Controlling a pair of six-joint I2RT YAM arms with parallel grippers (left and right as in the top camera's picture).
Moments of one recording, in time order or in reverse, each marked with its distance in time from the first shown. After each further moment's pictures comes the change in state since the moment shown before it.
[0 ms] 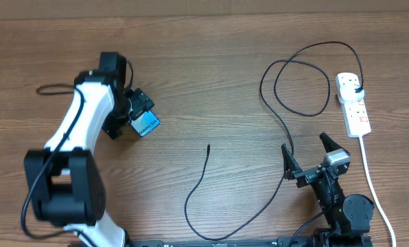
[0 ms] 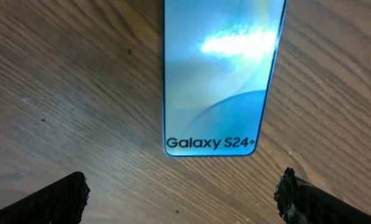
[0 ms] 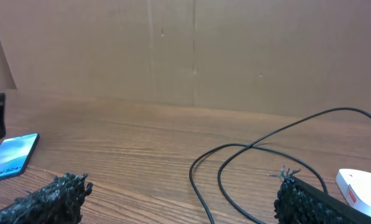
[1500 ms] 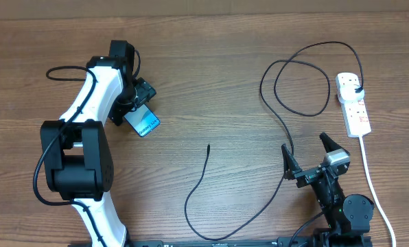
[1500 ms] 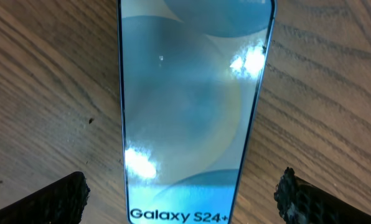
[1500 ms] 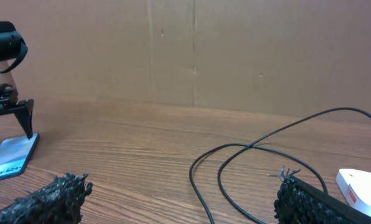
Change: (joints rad) left arm -0.019 0.187 0.142 0.049 -0.080 -0.057; right arm 0.000 0.000 0.000 0.000 0.000 0.001
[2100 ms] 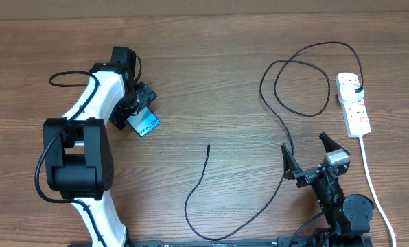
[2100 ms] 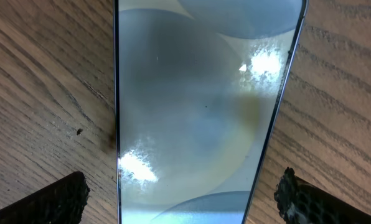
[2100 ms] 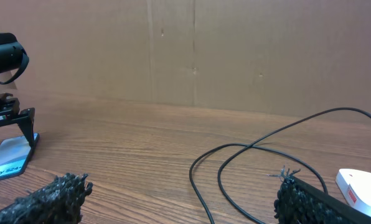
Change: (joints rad) left arm 0.000 0.008 -0.067 0.084 -0.003 -0.029; right arm 0.000 0.000 0.000 0.000 0.000 0.000
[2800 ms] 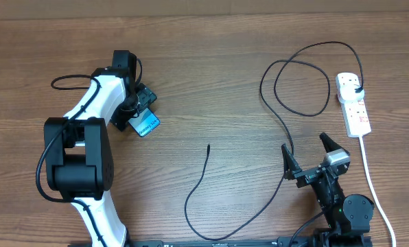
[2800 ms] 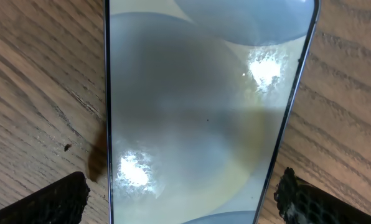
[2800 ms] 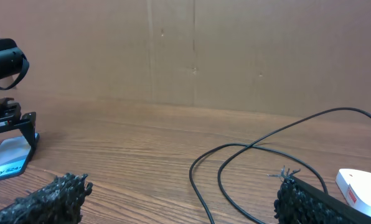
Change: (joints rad) left arm 0.000 0.000 -0.051 0.079 -0.008 0.000; right arm 0.000 0.000 0.000 0.000 0.000 0.000
